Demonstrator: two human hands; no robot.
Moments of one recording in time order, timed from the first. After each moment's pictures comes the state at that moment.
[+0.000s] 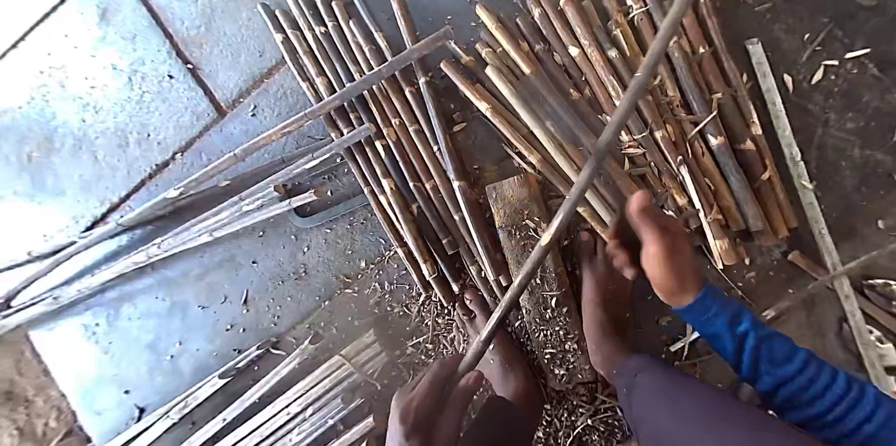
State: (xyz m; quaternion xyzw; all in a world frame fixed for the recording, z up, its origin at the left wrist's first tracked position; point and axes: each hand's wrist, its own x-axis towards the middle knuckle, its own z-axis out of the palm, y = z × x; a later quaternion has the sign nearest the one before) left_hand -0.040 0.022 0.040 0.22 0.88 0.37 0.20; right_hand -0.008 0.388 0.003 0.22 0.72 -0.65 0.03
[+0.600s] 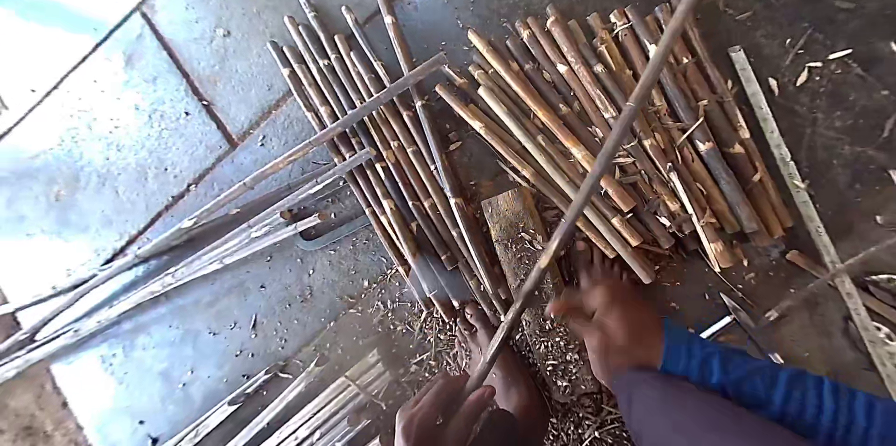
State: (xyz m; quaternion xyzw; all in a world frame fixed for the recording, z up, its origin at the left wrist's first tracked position) left_hand -0.039 0.019 0.031 0.22 0.87 0.39 0.20; right_hand 0.012 0.350 -0.003 0.11 0.83 -0.53 0.13
